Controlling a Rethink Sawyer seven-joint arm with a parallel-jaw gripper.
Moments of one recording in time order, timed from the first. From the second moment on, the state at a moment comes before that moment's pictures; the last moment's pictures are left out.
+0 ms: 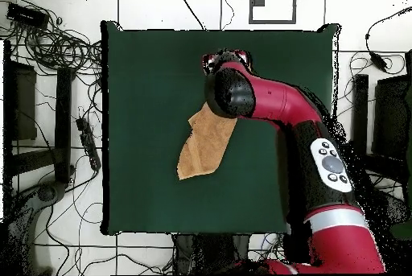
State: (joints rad) arm -0.38 -0.52 0.29 1.41 -0.13 0.19 1.40
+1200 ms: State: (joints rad) arm -0.37 -0.45 0.37 1.35 -0.13 0.68 1.40
